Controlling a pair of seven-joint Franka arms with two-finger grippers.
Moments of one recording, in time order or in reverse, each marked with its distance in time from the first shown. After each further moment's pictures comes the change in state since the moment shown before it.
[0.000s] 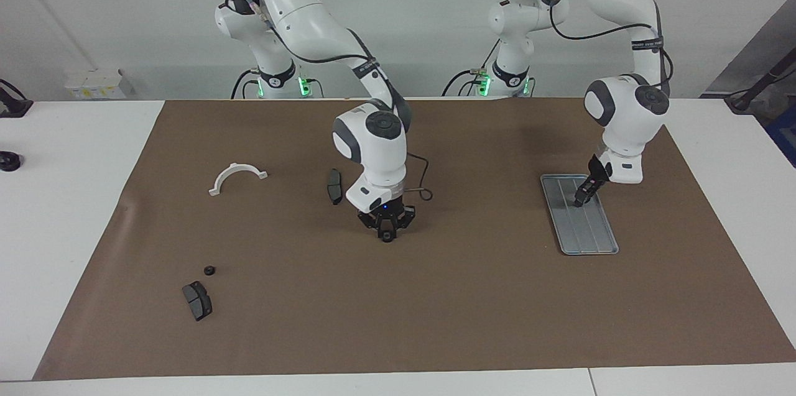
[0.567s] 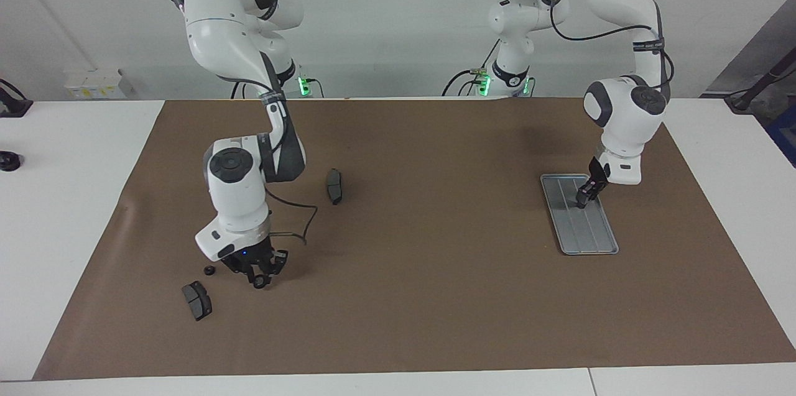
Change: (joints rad) left arm 0.000 0.010 0.000 0.000 0.018 0.018 0.000; right arm -0.291 0.003 0.004 0.044 0.014 0.002 -0.301
